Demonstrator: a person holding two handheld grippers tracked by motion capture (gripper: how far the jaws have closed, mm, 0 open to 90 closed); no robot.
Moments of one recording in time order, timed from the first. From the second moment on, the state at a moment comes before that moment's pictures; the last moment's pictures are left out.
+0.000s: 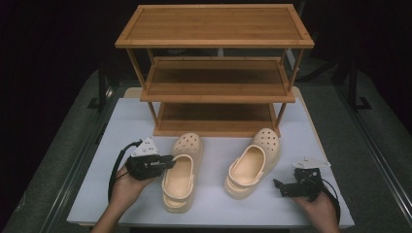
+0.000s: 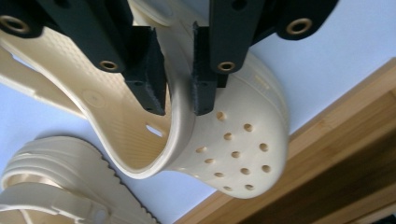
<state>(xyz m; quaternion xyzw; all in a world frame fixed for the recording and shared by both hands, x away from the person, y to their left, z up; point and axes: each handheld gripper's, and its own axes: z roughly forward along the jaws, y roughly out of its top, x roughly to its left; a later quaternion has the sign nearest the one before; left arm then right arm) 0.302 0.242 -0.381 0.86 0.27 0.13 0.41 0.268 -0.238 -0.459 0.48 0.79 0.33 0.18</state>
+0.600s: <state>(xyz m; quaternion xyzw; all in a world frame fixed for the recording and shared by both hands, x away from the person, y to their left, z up) 0.315 0.264 -0.374 0.87 0.26 0.19 0.37 0.268 -0.238 -0.459 0.48 0.79 0.33 0.18</state>
